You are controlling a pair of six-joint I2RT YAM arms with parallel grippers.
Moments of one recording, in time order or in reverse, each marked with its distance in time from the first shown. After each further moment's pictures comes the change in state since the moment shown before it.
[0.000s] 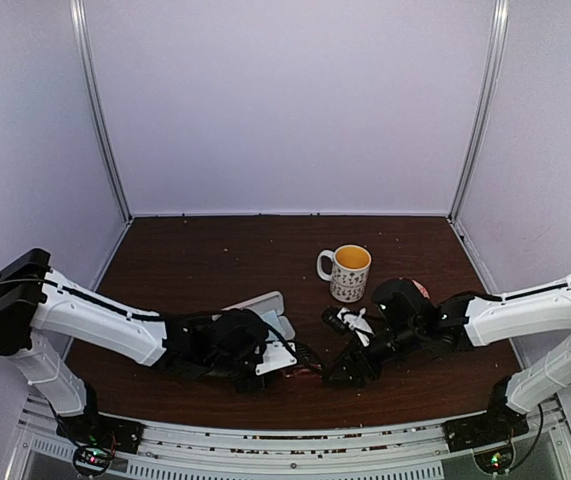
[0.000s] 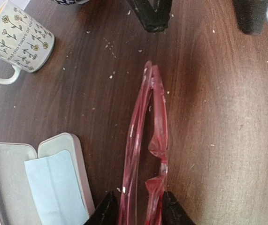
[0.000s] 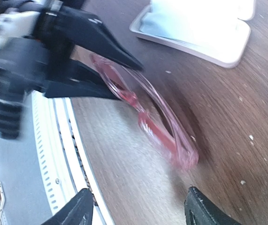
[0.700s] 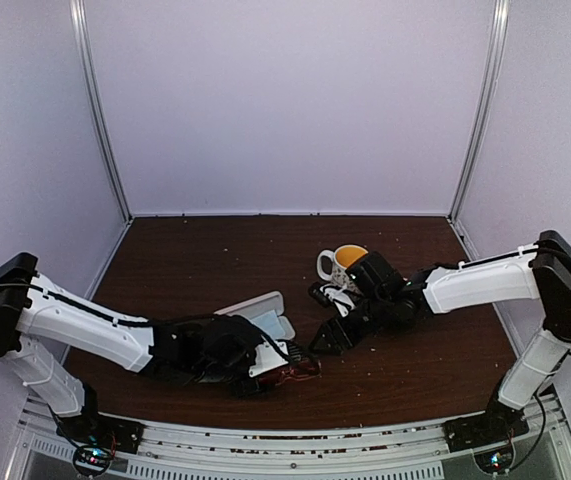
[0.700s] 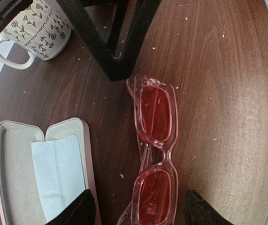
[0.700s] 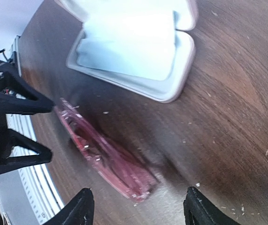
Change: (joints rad) left arm -0.031 -0.078 -0.065 0.030 -0.099 -0.068; right arm -0.129 0.286 0.276 -0.125 0.006 0.012
